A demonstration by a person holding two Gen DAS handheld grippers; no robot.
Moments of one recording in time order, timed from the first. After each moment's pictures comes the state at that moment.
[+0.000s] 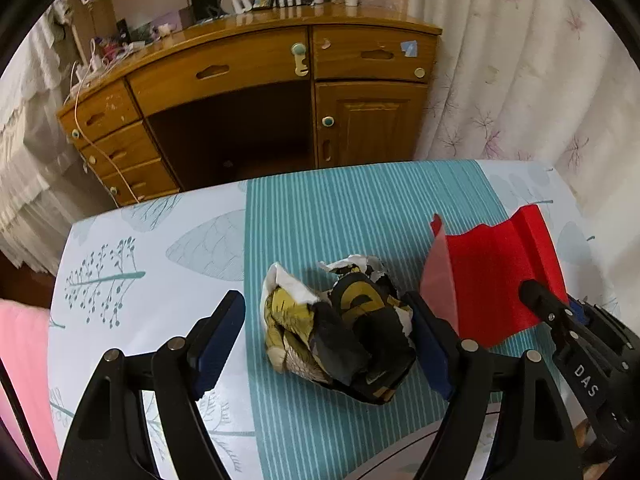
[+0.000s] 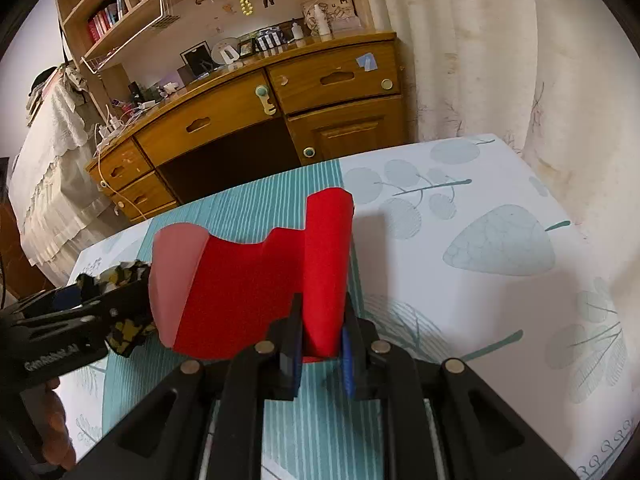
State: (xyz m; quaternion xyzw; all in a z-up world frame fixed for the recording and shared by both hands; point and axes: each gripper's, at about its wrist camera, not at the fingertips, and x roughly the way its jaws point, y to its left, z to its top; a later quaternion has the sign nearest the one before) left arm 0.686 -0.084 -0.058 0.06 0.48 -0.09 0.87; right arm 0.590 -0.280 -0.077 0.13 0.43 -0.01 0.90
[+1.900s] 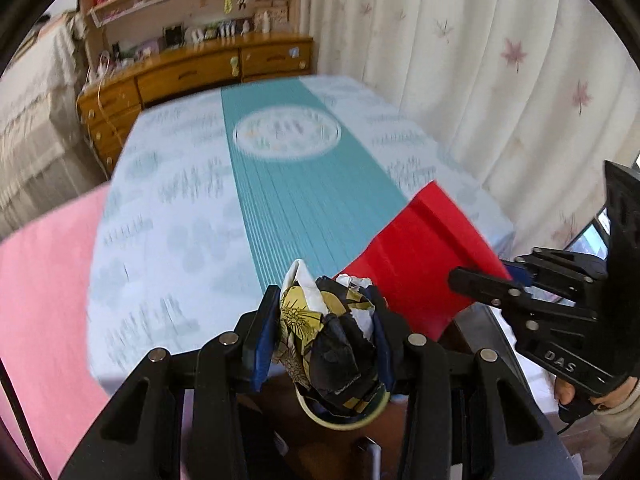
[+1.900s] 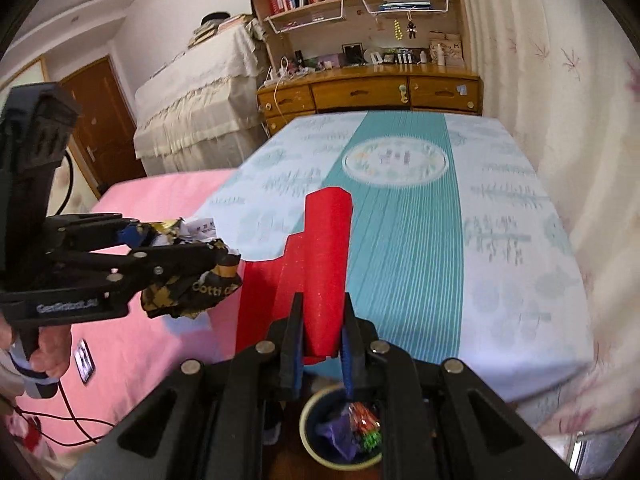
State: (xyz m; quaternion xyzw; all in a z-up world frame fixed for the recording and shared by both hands) left arm 0.086 0.000 0.034 0.05 0.45 -0.21 0.87; right arm 0.048 -0.172 0.022 0.03 0.39 0.17 0.90
